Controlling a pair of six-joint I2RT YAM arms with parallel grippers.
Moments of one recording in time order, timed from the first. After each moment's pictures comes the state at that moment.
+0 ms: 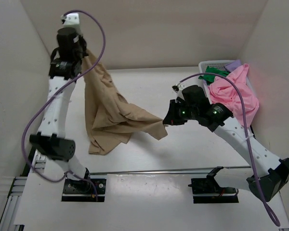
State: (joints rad) left arm -0.12 1.61 1.98 -0.57 -0.32 0.00; right arm 0.70 1.18 1.27 -0.79 -0.24 0.49
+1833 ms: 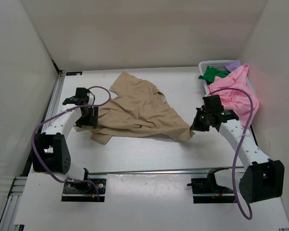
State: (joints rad) left arm -0.06 1.46 1.07 -0.80 -0.17 0.00; right arm 0.25 1.18 0.91 -0.76 -0.14 0.47
